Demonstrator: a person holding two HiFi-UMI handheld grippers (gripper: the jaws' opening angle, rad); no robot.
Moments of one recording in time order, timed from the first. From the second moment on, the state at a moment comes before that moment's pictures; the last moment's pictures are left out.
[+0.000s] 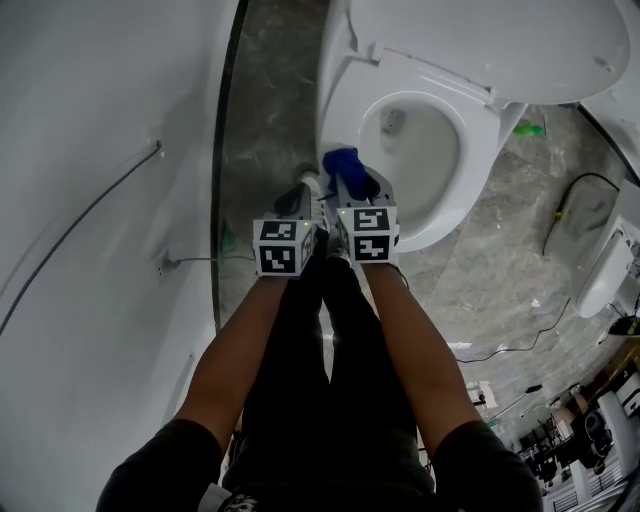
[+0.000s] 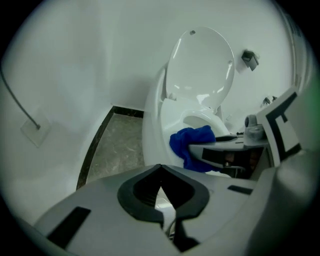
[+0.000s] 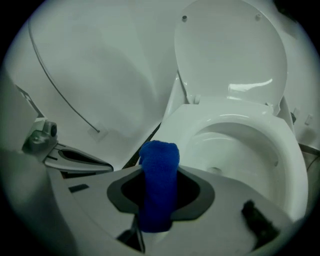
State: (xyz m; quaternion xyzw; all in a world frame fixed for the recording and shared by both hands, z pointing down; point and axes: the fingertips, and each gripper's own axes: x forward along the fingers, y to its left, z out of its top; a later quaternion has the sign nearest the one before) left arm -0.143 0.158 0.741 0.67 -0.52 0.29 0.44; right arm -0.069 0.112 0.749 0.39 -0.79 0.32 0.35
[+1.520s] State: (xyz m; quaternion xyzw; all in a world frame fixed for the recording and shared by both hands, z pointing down) left arm -0.047 0.105 0.434 0.82 -0.49 0.13 0.27; right arm 0.086 0.126 0.422 0.57 -0.79 0.16 0.17
